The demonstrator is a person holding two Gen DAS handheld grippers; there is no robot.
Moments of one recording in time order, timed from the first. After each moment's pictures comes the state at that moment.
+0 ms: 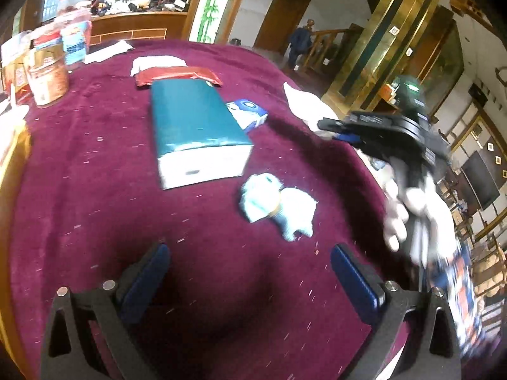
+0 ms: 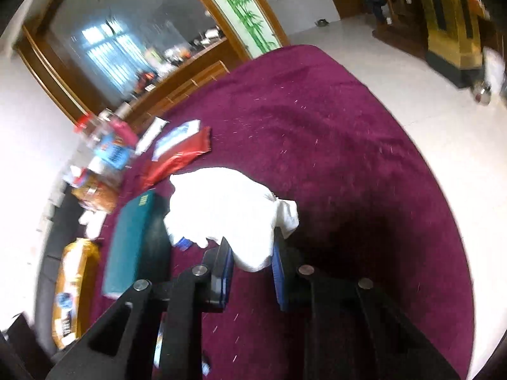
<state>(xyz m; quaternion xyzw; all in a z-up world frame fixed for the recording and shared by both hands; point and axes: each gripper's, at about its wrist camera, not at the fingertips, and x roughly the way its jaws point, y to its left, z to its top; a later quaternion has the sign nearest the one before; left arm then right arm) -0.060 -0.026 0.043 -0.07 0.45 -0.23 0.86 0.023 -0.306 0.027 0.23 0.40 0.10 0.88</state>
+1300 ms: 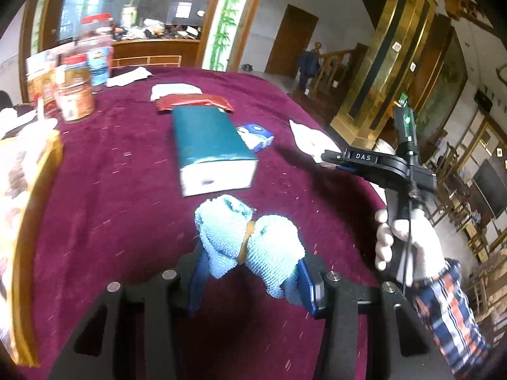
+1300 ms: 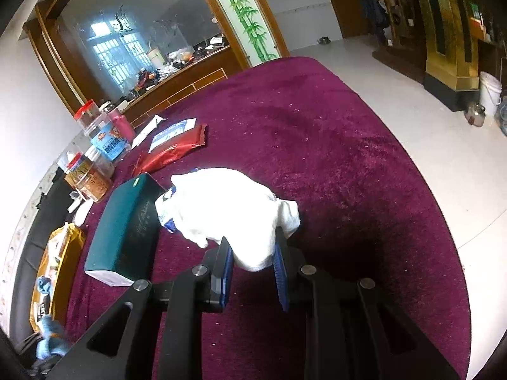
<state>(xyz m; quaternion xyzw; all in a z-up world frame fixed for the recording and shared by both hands) -0.115 0.007 0.066 -0.07 0.38 -0.20 0.90 0.009 -0.295 0.020 0.17 0.38 0.07 0.91</state>
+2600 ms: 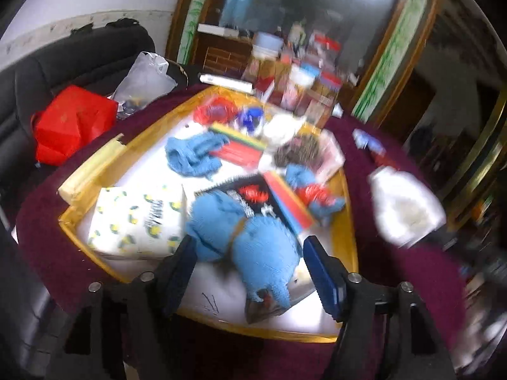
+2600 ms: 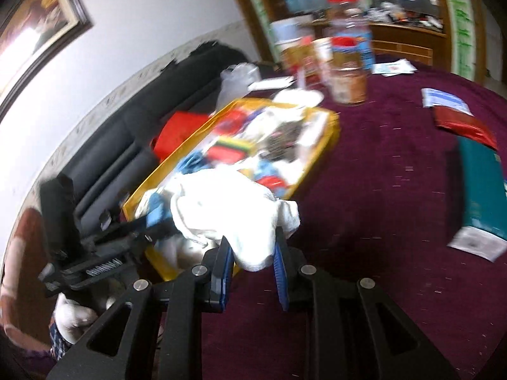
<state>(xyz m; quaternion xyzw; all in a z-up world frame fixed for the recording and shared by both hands) -0.179 0.294 0.042 -0.21 0.34 0.06 0.91 -0.089 0.083 0.067 -0.02 0.43 0.39 0.81</state>
